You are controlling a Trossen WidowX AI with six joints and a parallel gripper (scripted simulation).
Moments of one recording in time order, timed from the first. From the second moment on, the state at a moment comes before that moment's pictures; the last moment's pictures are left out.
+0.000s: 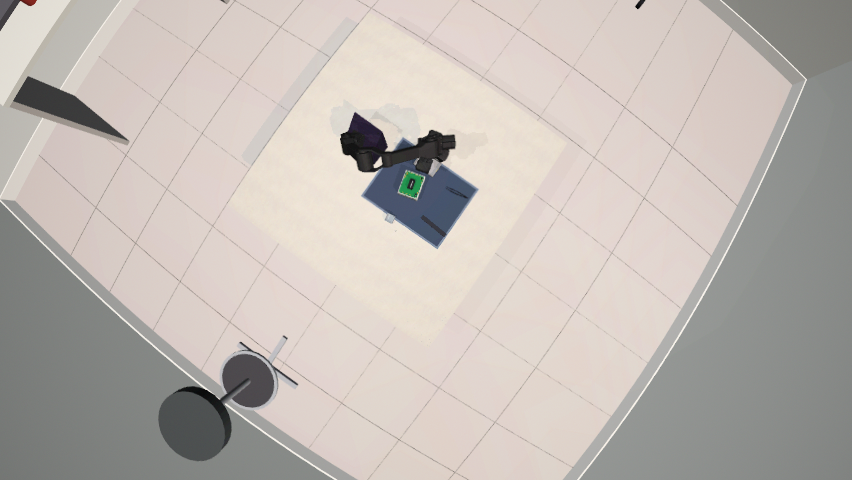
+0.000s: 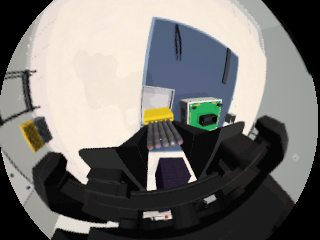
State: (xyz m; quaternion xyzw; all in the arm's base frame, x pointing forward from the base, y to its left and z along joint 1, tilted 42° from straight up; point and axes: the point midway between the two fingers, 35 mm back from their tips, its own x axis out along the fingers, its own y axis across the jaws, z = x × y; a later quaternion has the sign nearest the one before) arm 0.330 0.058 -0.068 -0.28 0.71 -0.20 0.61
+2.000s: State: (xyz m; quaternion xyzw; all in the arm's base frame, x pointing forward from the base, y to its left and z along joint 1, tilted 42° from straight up) arm 0.323 0.011 -0.121 -0.29 0.71 -0.20 0.61
